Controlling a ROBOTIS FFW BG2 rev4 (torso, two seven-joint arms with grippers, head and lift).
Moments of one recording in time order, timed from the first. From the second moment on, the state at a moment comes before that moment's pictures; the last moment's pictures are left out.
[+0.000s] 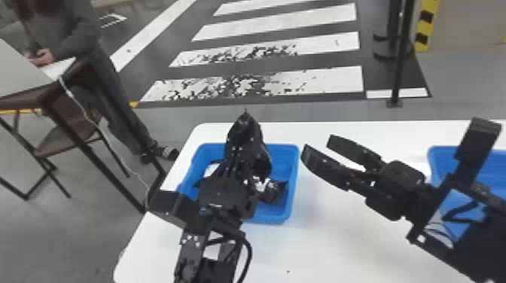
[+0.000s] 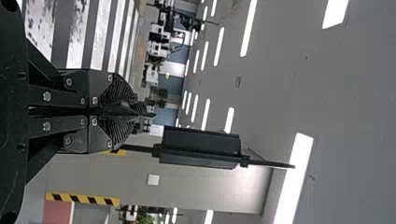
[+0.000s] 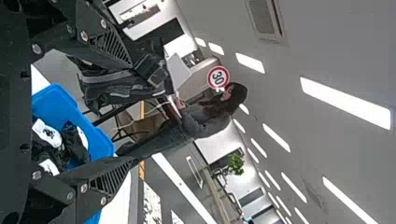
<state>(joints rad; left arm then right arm) 0.46 0.06 -0.03 -2.06 0.16 -0.28 -0.04 -0.02 -0.35 0.48 -1.92 -0.86 0.28 0.38</state>
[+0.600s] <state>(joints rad) 0.18 0.04 0.12 -1.56 -0.04 -0.37 0.02 0.03 -0.34 0.30 -1.91 -0.89 0.25 0.38</state>
